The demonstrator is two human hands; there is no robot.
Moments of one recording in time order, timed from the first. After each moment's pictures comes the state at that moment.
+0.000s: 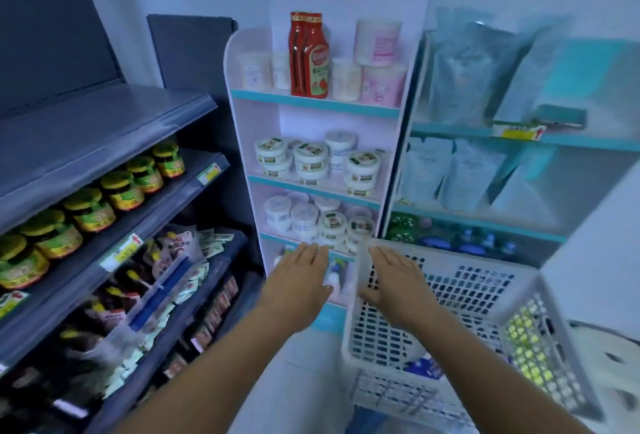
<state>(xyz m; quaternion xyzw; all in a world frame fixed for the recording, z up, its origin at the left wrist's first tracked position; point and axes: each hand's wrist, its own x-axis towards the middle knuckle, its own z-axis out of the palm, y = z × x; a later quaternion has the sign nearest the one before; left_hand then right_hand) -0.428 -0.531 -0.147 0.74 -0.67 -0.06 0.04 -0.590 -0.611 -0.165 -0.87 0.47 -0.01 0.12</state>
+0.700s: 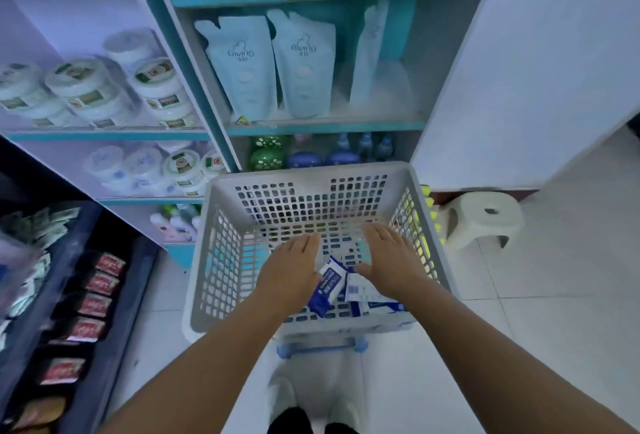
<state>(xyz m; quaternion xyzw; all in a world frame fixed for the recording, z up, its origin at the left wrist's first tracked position) -0.667 -0.667 -0.292 0.64 -0.75 -0.18 -0.03 -0.847 -0.698 -0.287 -0.76 0.61 0.05 0.22</state>
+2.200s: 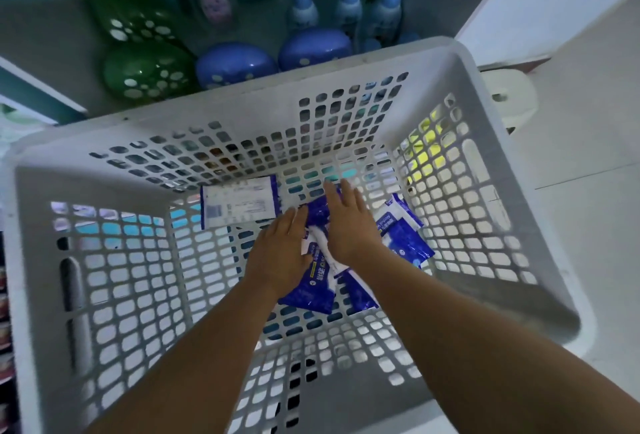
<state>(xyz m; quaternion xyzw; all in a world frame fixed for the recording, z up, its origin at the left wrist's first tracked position) -0.650 -0.774 -0.556 0.57 -0.75 -0.32 -0.10 -0.795 -0.797 -0.534 -0.63 0.69 0.11 0.35</state>
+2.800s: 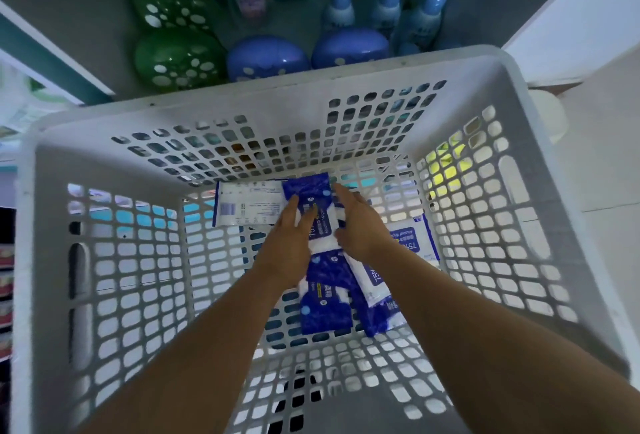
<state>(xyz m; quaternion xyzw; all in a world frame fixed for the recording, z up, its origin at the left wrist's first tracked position) -0.644 -0.789 -0.565 0.60 -0.70 -0.38 -0.04 -0.796 -0.818 -0.549 -0.61 0.67 0.01 0.43</state>
